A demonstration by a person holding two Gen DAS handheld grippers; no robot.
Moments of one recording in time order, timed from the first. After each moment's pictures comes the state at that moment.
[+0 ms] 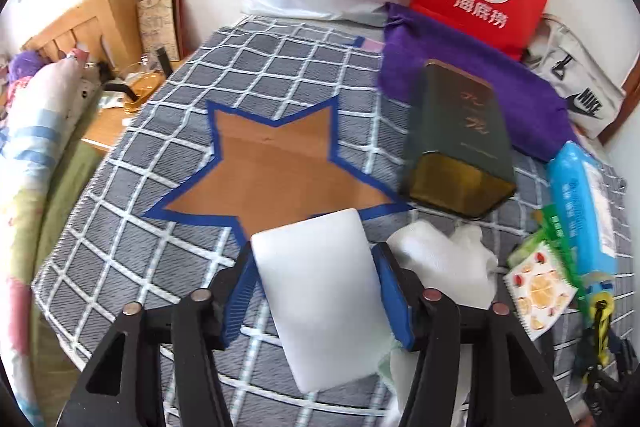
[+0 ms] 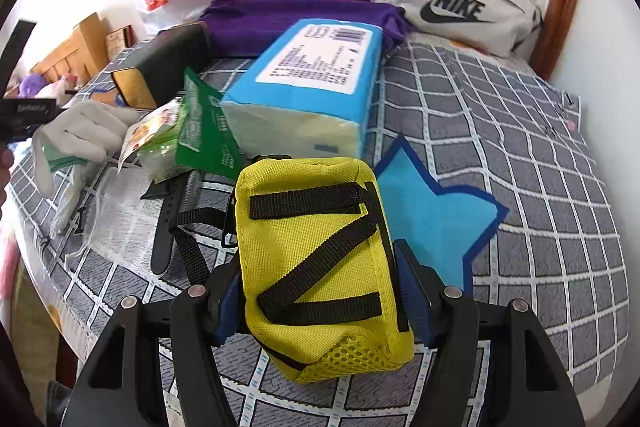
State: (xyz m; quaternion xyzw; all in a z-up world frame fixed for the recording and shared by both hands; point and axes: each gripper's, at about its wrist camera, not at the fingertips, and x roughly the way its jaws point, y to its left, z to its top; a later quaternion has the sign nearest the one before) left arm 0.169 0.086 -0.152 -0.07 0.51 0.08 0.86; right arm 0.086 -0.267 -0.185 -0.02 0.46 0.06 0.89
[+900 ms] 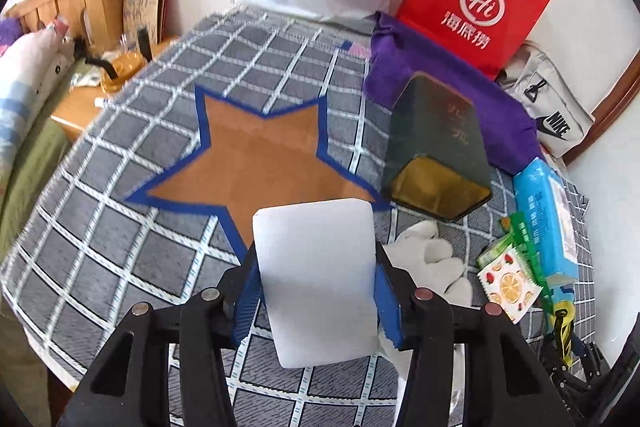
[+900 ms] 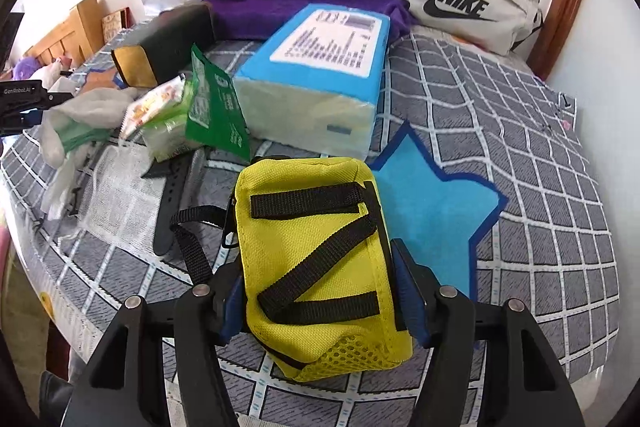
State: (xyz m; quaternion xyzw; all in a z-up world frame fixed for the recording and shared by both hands) left arm 0.162 0.104 -0.149 -0.14 0.49 0.01 0.86; right arm 0.077 -0.255 -0.184 -0.05 0.47 0.05 0.88
